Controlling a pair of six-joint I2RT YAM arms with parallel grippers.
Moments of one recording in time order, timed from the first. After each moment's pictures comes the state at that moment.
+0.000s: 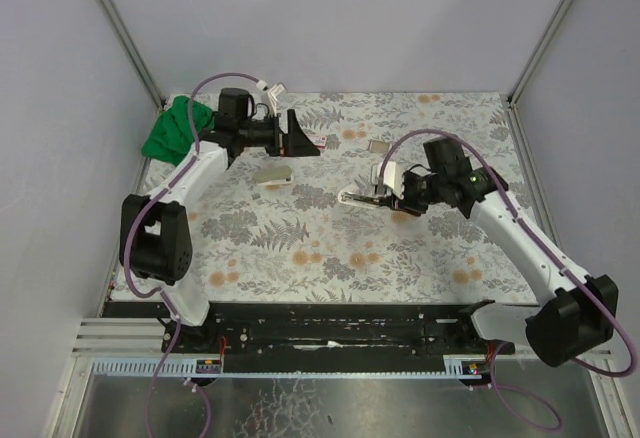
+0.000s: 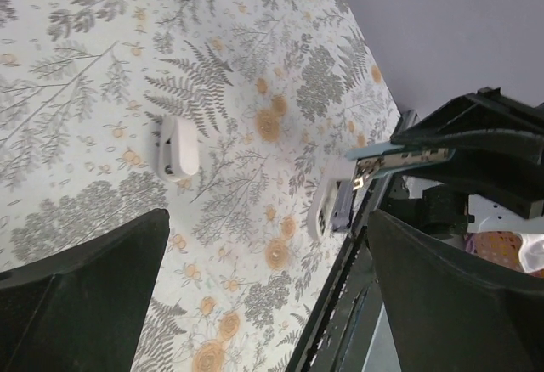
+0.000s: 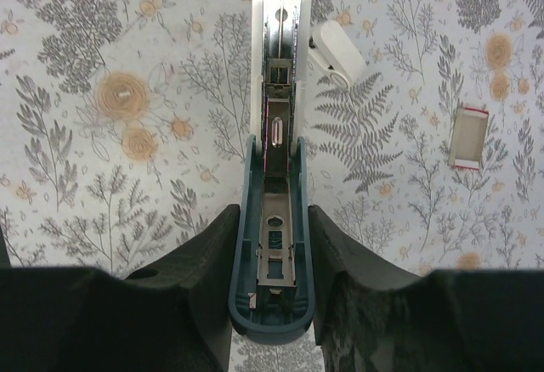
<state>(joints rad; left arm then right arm) -0.21 1.72 1.36 -0.20 0.94 -0.38 0.42 1.23 1.08 -0.74 -0.50 -0.97</state>
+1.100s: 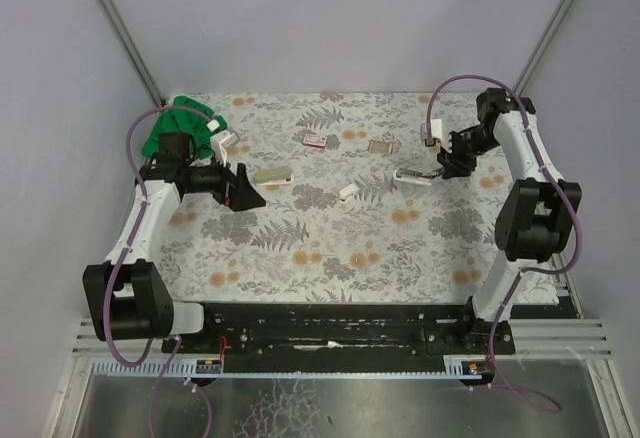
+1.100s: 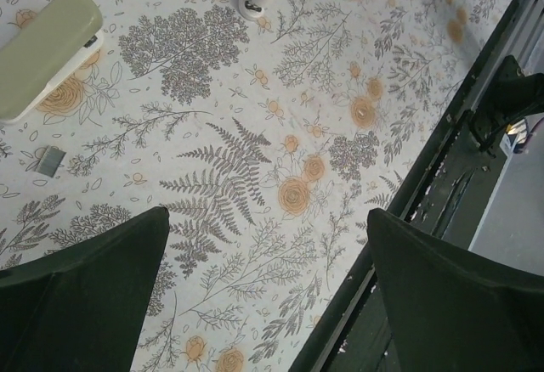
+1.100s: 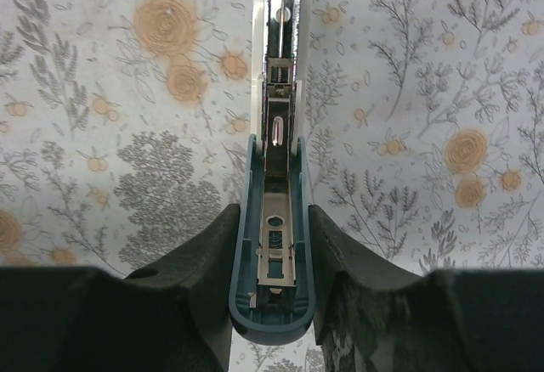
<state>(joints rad) 0.09 1.35 1.07 -0.71 0.99 0.34 -0.07 1.85 1.67 -1.27 -0.57 -1.52</state>
